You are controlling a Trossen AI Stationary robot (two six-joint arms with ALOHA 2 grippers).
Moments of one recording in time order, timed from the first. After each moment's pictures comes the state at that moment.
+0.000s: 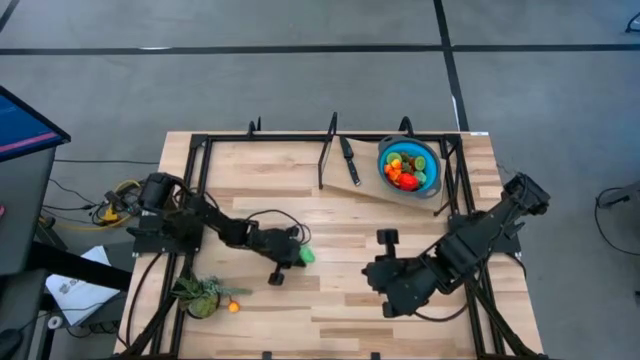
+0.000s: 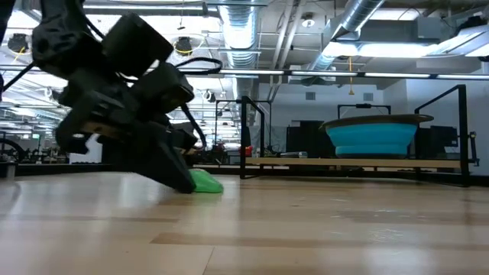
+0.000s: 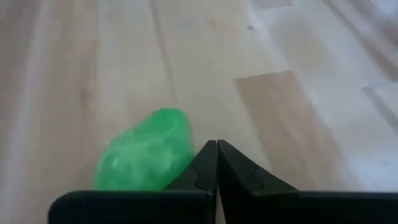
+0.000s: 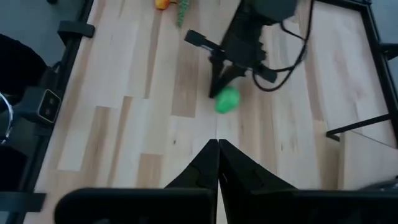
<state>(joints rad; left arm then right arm) -0.19 1.81 0.54 0.59 0.05 -0.01 0.64 1.63 1.66 -1.04 0.52 0.36</state>
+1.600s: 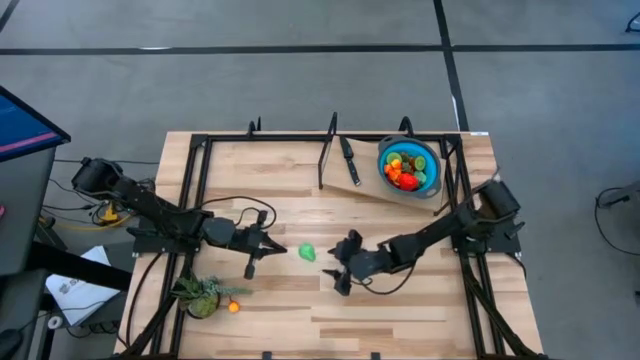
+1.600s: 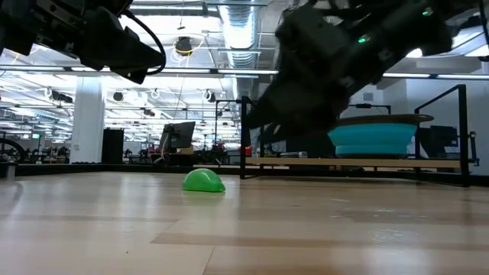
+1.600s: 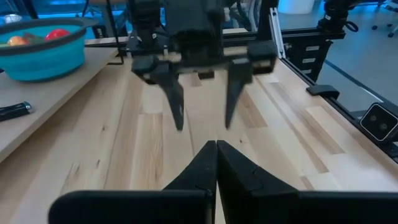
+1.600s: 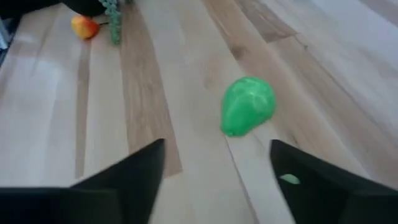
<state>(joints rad) -0.35 1.14 0.33 0.53 -0.22 -0.02 0.39 1.83 0.90 0.25 0.43 0.55</state>
